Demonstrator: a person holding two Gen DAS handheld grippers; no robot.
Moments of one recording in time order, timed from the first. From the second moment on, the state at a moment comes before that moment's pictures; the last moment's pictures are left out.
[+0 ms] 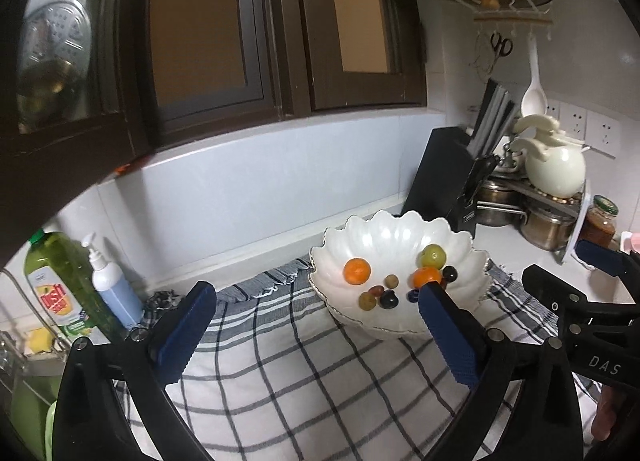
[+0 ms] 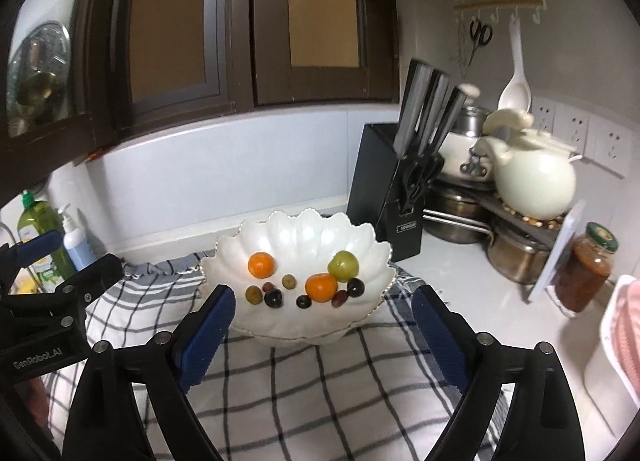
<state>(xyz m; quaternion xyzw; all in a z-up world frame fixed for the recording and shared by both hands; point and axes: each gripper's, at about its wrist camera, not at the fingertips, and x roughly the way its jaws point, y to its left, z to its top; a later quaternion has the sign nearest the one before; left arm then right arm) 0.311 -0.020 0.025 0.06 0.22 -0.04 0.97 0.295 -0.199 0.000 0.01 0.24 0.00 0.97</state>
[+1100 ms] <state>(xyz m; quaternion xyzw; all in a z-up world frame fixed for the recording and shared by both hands) 0.097 -0.067 0.039 0.04 0.19 -0.04 0.98 0.080 -0.245 0.025 -0.01 0.19 0.00 0.98</state>
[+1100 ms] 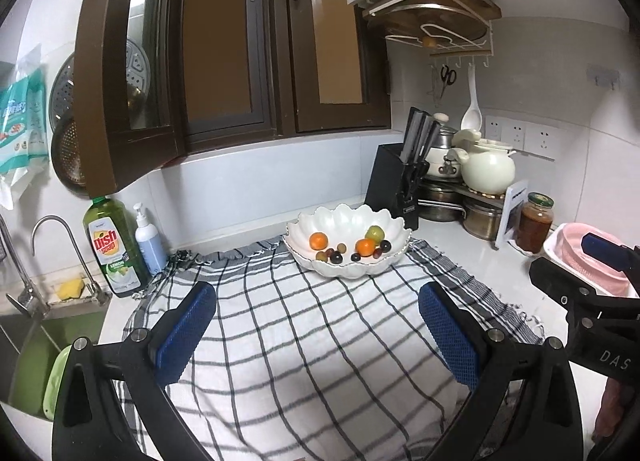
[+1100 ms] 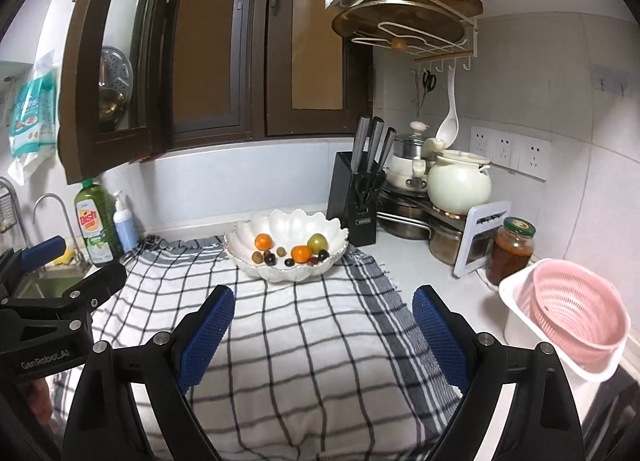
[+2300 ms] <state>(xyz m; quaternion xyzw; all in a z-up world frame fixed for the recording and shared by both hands) 0.048 -0.069 0.038 0.04 0.18 -0.04 0.98 0.034 -0.253 0.020 0.00 0.19 0.01 0.98</state>
